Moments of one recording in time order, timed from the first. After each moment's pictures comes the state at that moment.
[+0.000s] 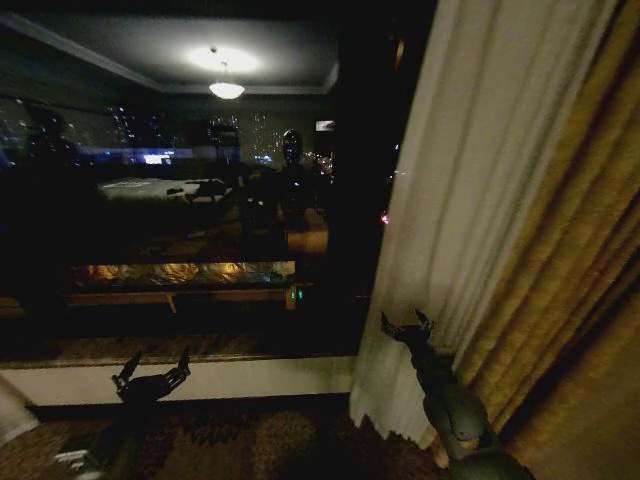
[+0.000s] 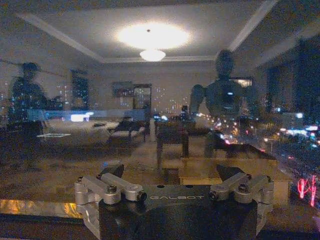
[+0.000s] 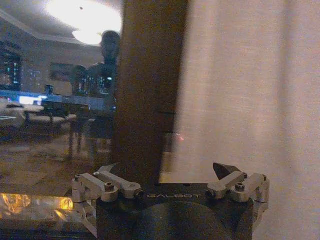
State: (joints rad) left arm 1.77 -1.43 -0.91 -2.38 -0.34 0.19 0.02; right arm -1.25 1.25 0.53 2.03 0.22 -0.31 0.13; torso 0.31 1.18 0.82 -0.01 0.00
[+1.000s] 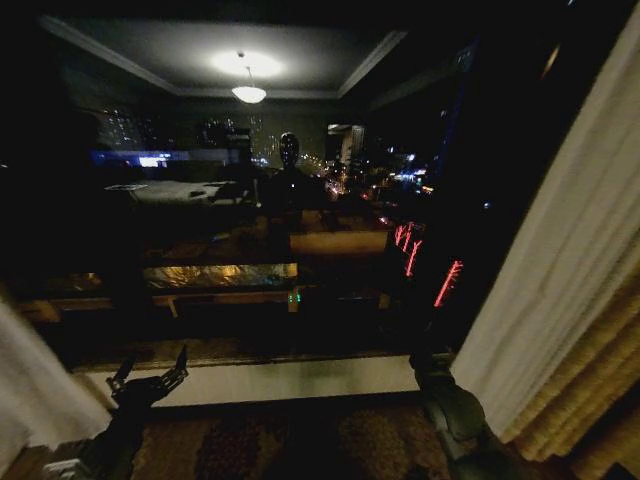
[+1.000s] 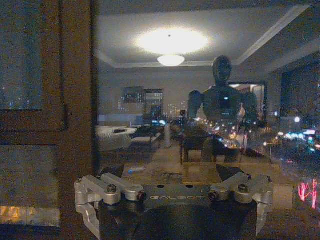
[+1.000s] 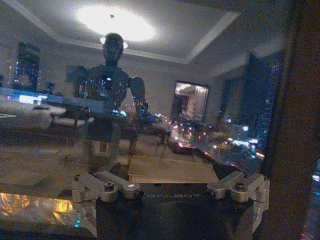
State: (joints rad) left arm 1.79 -1.45 -0.92 -2.43 -0.33 0.18 0.03; right arm -1.25 1.25 0.53 2.00 0.16 -0.26 0.09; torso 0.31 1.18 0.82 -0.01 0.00
